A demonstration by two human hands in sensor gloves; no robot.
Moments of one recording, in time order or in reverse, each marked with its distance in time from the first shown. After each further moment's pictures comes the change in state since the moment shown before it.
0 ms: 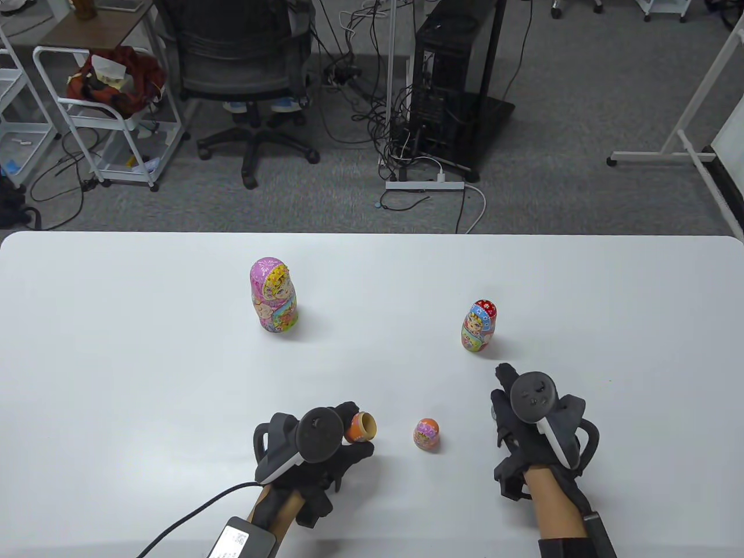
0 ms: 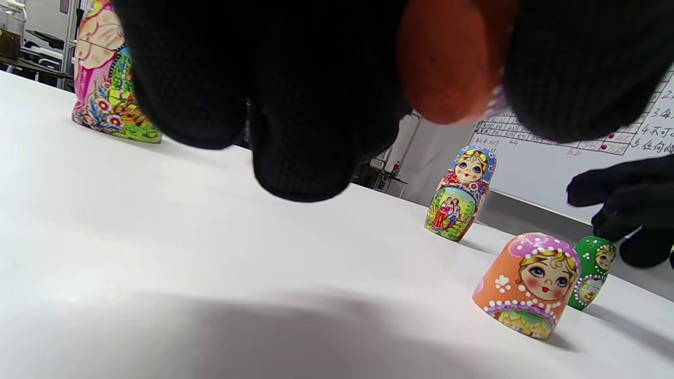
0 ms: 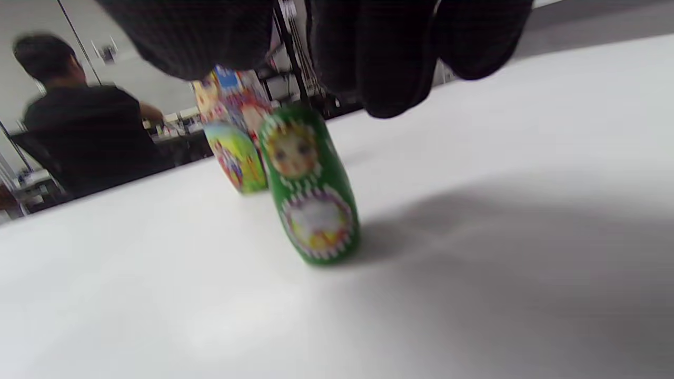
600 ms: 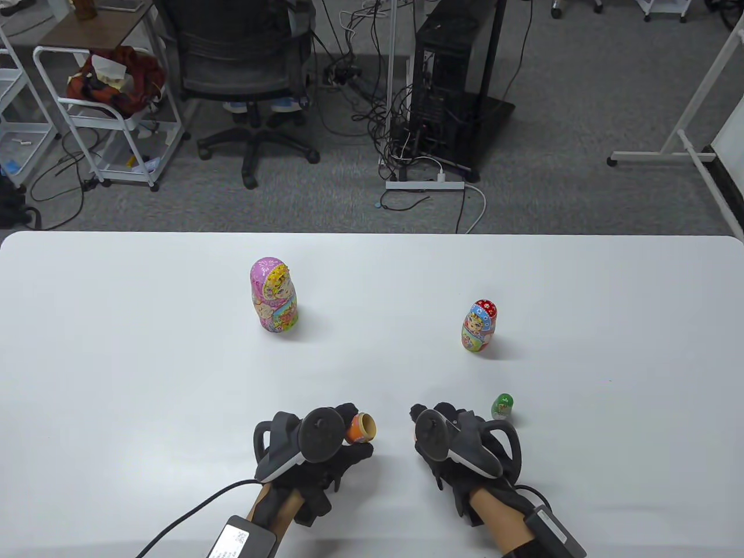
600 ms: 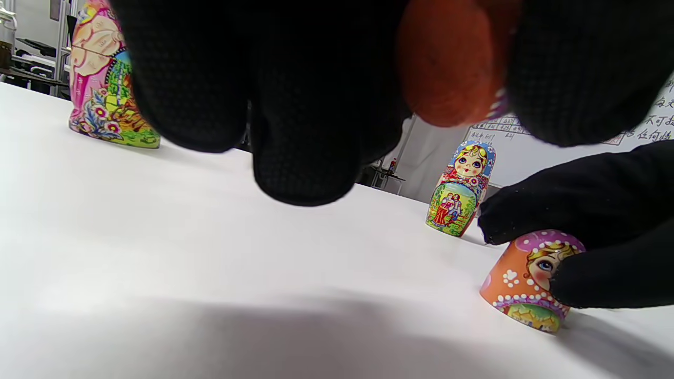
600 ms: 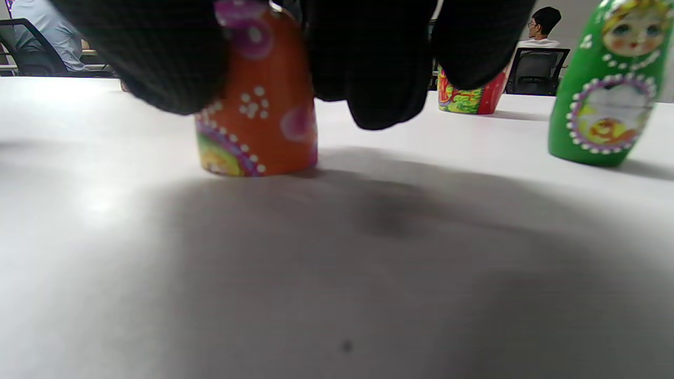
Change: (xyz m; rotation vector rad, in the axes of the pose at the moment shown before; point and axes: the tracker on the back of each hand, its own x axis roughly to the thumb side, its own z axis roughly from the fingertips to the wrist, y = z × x) left_hand 0.000 0.001 -0.001 -0.003 -0.014 -0.027; right_hand 0.091 0.059 0.052 0.042 -0.500 0.301
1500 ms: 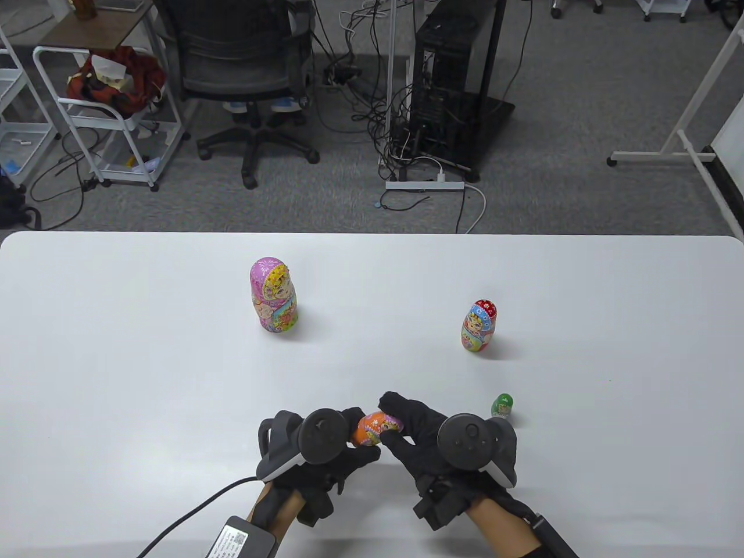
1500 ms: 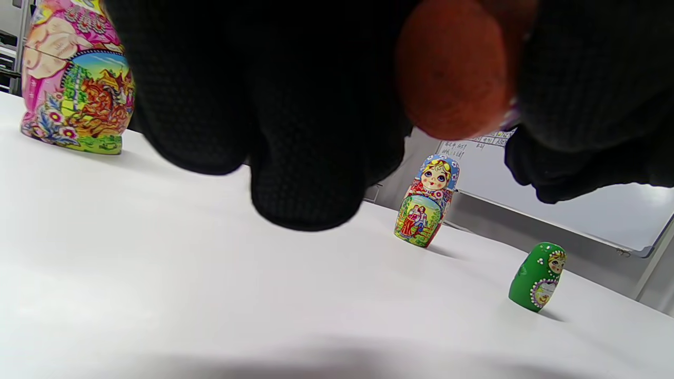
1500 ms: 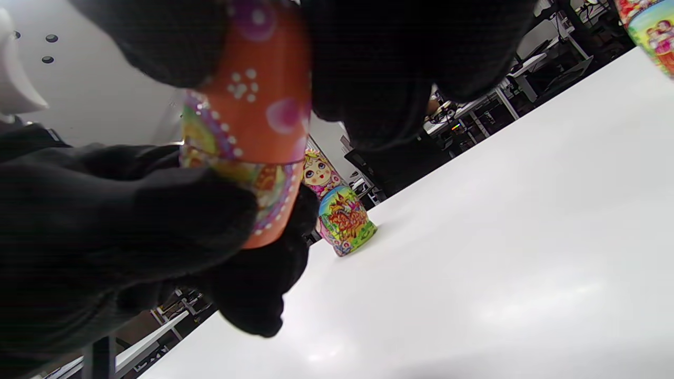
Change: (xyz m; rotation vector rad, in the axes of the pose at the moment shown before) left_hand 0.009 0.007 0.000 0.014 -0.066 0.031; right_hand 0.012 -0.042 0.021 -0.247 -0.252 -0.691
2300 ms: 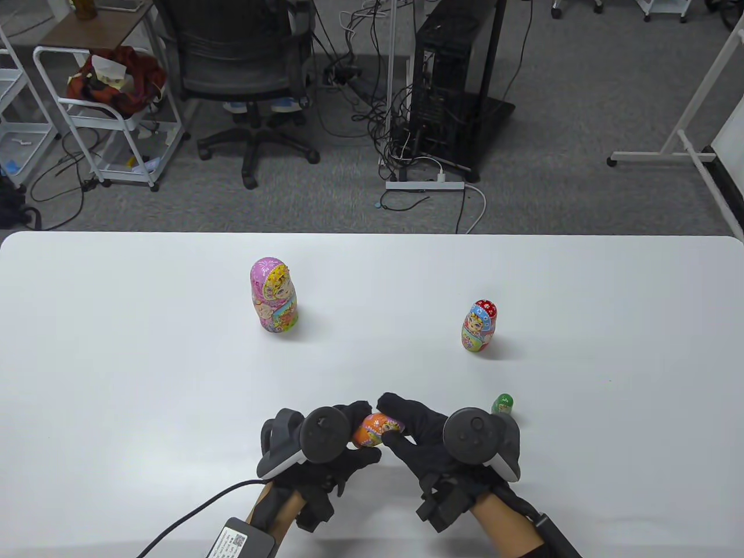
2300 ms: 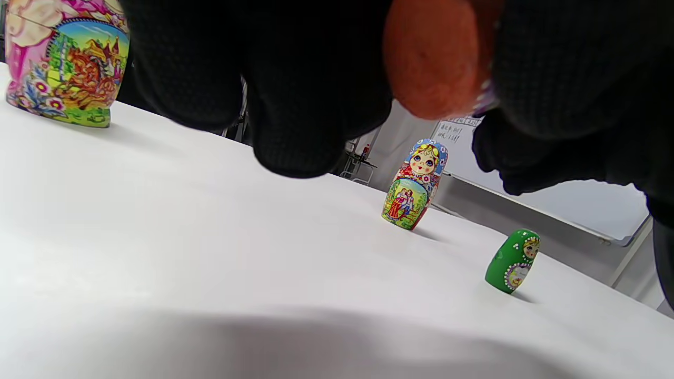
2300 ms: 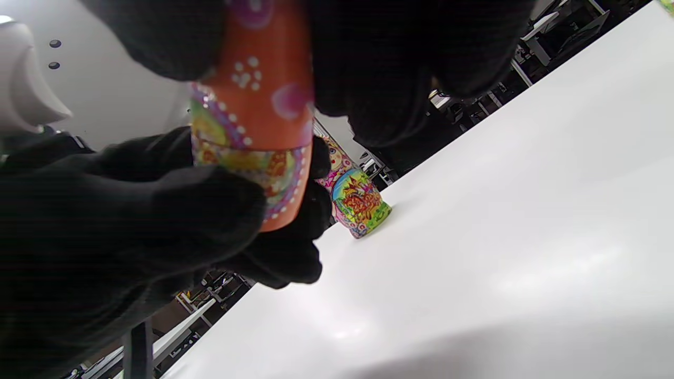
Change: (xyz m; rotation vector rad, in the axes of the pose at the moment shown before) left_hand -0.001 -0.001 0.001 -0.063 -0.014 0.060; right_hand -0.004 -0.001 -0.002 0.069 -0.014 -0.074
